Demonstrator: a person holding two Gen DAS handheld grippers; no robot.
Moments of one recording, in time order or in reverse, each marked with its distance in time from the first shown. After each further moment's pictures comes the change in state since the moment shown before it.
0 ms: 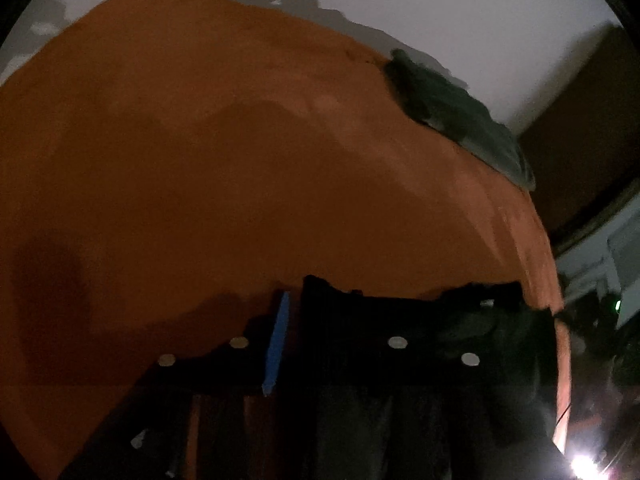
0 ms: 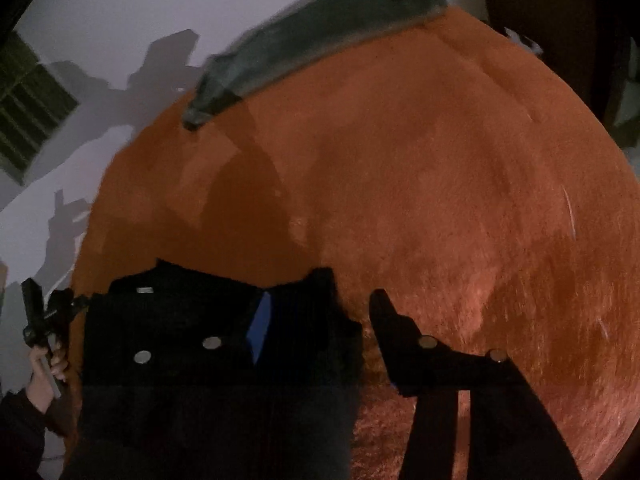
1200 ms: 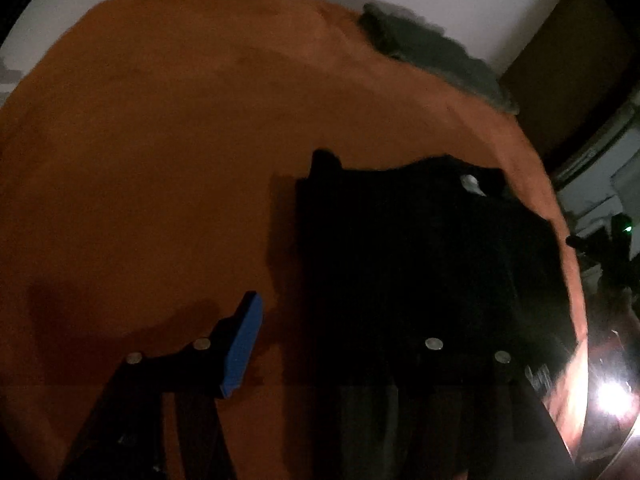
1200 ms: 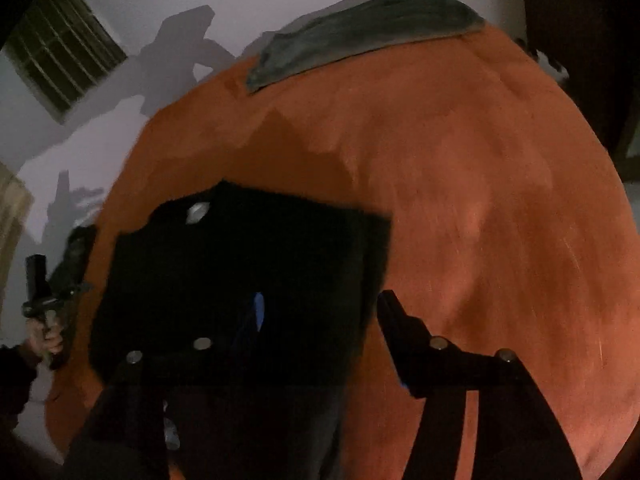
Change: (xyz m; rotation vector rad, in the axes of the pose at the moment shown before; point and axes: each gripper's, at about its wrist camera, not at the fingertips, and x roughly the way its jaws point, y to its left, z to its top) left arm -0.057 0.011 -0.063 0.077 0.134 0.024; right arm -0.044 0.030 -0.042 -0.113 0.057 0.021
